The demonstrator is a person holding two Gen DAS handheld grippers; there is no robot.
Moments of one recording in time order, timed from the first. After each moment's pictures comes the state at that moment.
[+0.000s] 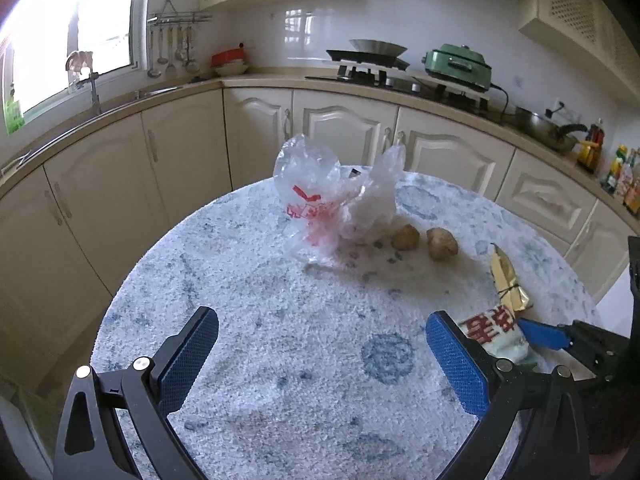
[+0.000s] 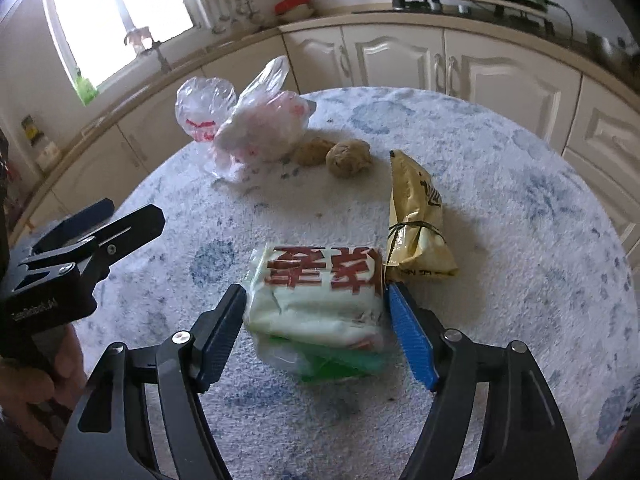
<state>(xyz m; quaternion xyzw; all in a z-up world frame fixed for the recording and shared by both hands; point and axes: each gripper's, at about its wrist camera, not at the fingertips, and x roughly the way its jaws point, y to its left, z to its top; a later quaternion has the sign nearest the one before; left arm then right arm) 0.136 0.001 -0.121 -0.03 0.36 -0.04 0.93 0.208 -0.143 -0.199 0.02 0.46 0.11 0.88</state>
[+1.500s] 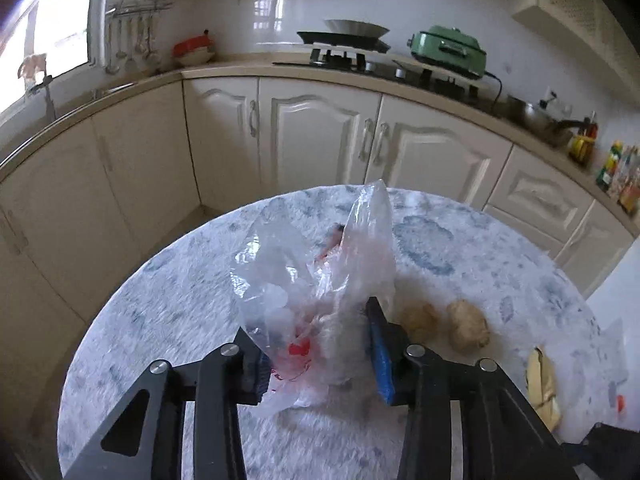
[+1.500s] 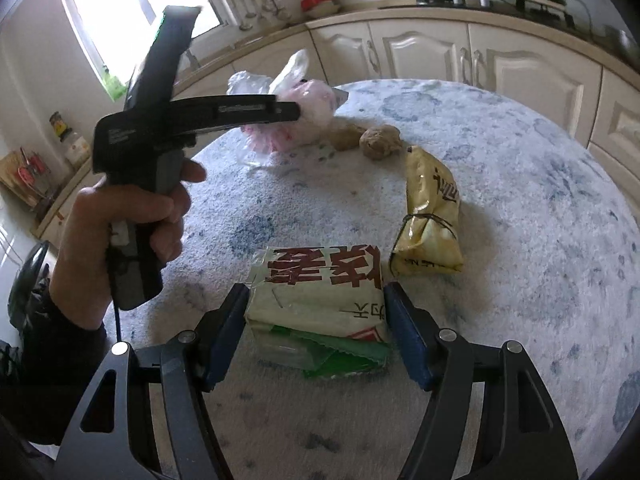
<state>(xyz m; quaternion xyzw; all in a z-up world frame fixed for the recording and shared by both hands) 0.302 0.001 -0.150 -0.02 0.38 -0.09 0.92 0.183 -0.153 -0.196 0.06 0.45 0.17 0.87</state>
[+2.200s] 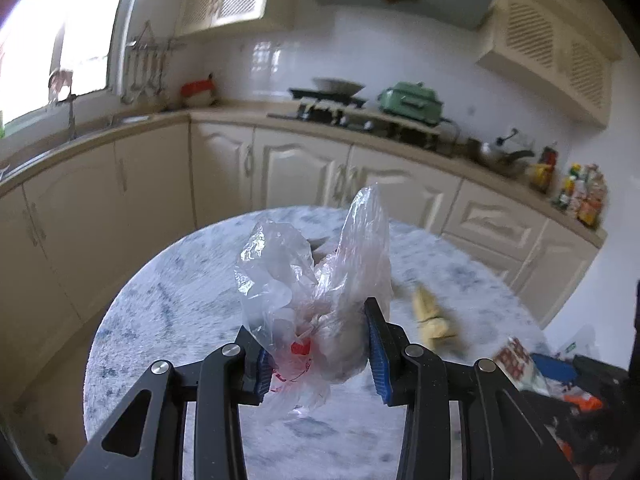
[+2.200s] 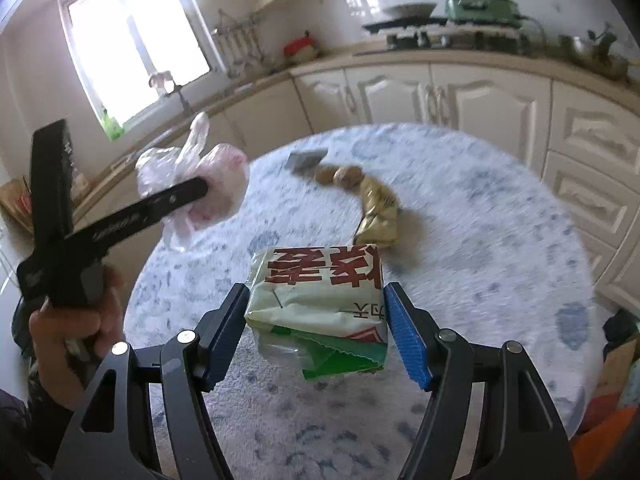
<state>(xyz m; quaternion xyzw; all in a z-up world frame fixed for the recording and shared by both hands) 0.097 -0.035 -0.098 -0.05 0.29 -0.11 0.95 0.106 -0.187 -0.137 0.09 0.37 0.12 0.92</state>
